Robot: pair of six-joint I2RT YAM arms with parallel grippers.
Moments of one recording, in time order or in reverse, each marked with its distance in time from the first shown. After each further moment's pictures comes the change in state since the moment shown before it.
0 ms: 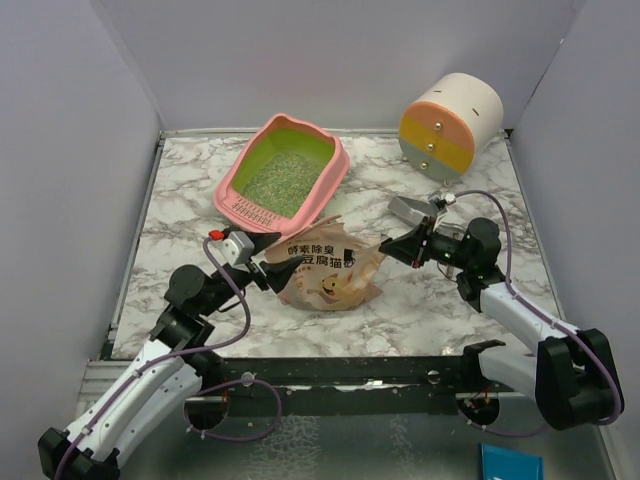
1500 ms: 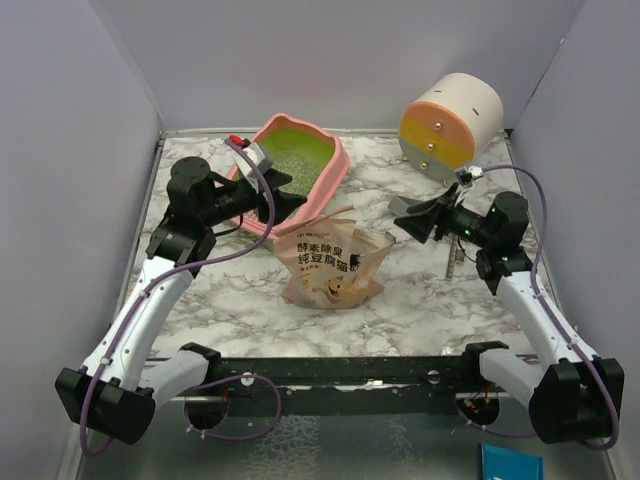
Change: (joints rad) left arm 0.227 0.571 0.679 -0.364 0.382 0.161; right arm -0.119 -0.097 0.240 -0.345 0.074 -0.195
